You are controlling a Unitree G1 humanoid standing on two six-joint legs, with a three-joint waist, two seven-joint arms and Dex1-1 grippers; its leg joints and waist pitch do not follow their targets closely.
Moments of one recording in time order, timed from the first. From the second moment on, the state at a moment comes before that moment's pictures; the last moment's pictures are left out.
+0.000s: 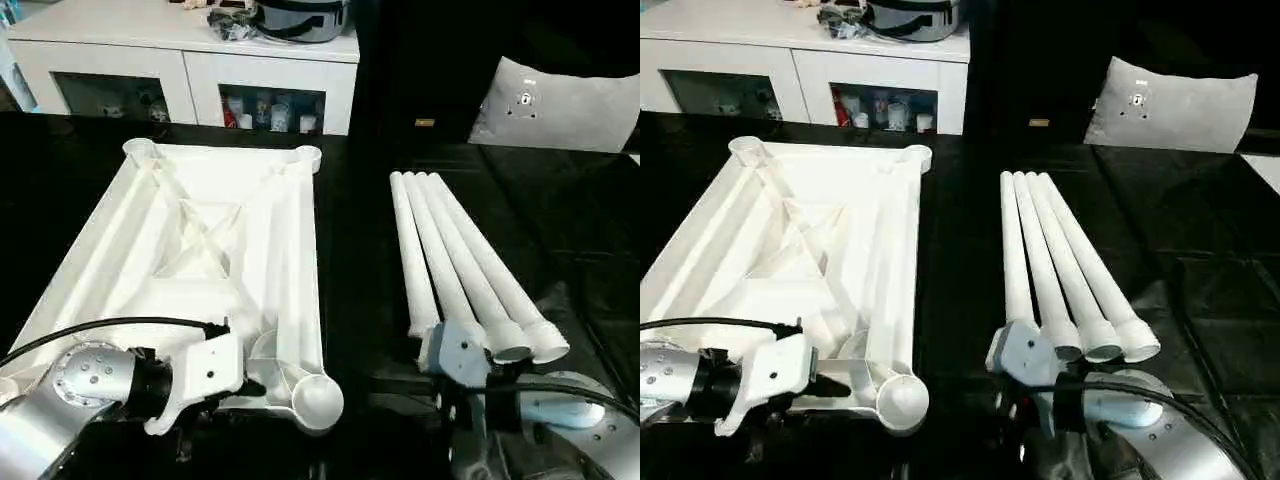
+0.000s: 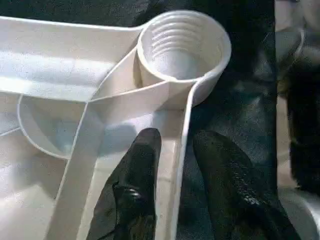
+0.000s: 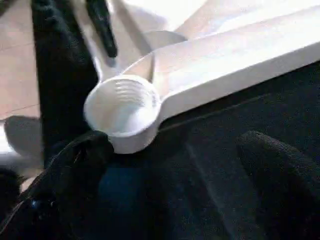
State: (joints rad) left arm 0.01 0.92 -0.30 -0.46 -0.20 0.45 -1.04; right arm 0.10 -0.69 0.27 -0.55 0.31 0.54 0.82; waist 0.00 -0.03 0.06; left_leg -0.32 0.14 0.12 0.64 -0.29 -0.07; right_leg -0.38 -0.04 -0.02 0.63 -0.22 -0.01
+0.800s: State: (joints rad) left arm -0.16 0.74 -0.39 -0.26 -0.10 0.41 -0.99; right arm 0.07 -0.64 0.21 -0.54 0.34 0.56 0.78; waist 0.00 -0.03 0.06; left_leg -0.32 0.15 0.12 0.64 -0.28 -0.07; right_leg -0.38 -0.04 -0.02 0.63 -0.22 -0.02
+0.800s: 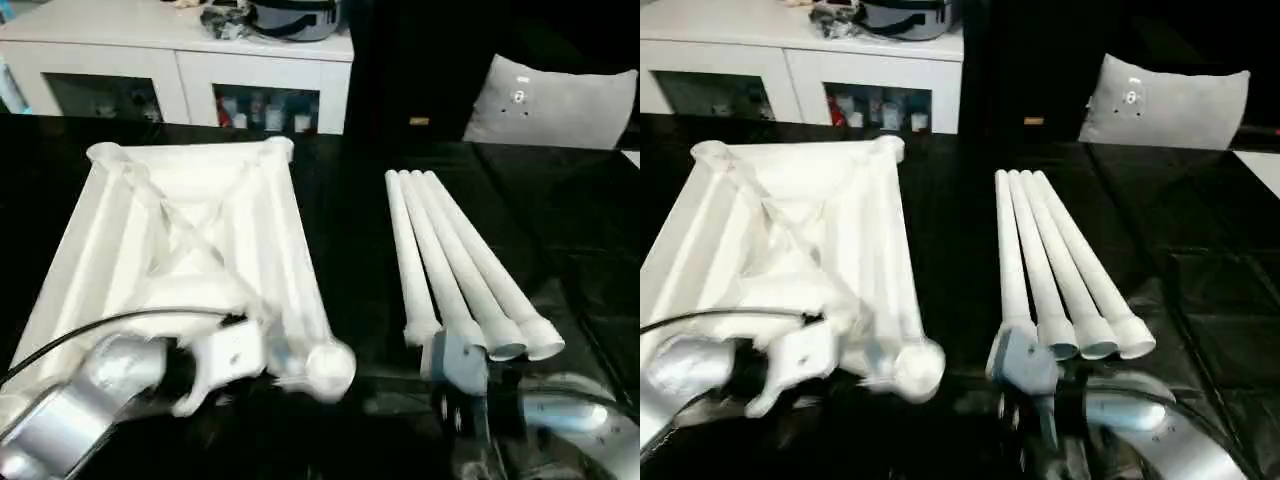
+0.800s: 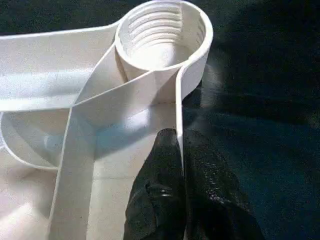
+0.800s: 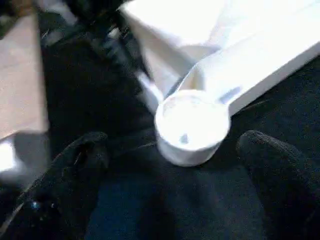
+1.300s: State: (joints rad) left arm -0.32 0.56 -0.47 -0.06 -0.01 0.34 -0.93; right arm 0.03 -0.45 0.14 -0.51 0.34 0.68 0.51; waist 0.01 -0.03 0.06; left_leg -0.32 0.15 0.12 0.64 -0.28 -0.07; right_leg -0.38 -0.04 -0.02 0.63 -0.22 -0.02
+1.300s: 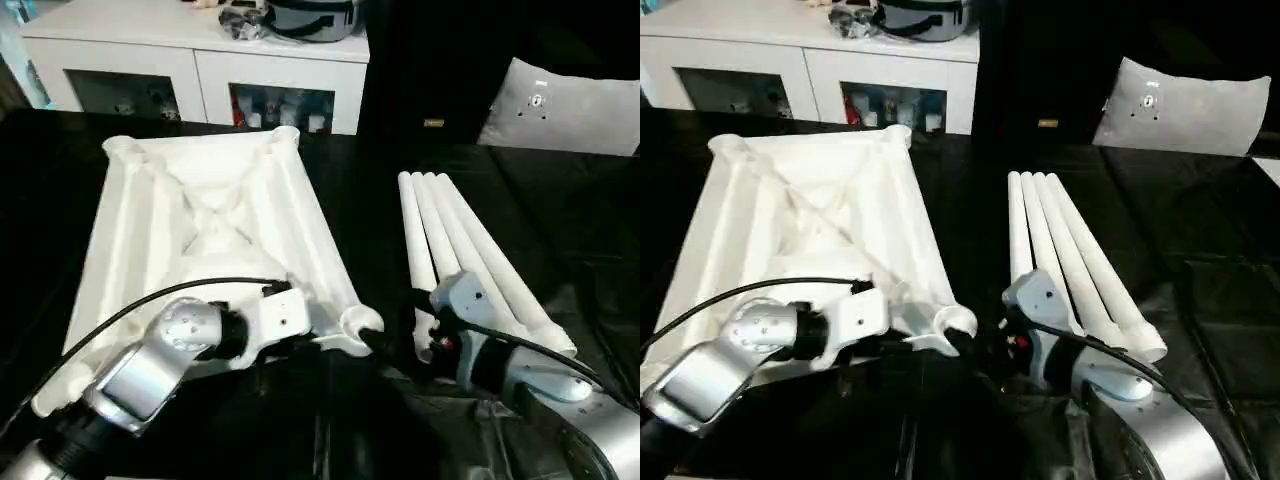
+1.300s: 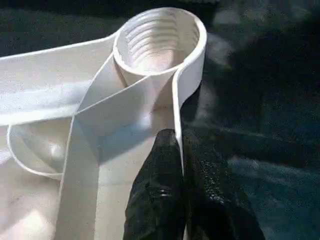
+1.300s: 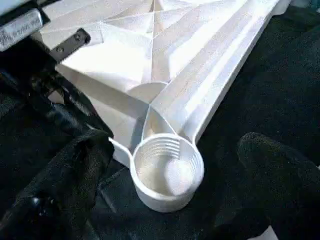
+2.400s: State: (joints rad) left arm -0.19 0.58 -0.27 -0.49 -0.24 0.72 -0.87; right arm -0.39 -0.23 0.05 -0.14 0.22 1.22 0.13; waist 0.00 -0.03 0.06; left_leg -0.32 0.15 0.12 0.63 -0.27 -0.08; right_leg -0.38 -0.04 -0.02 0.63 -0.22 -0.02
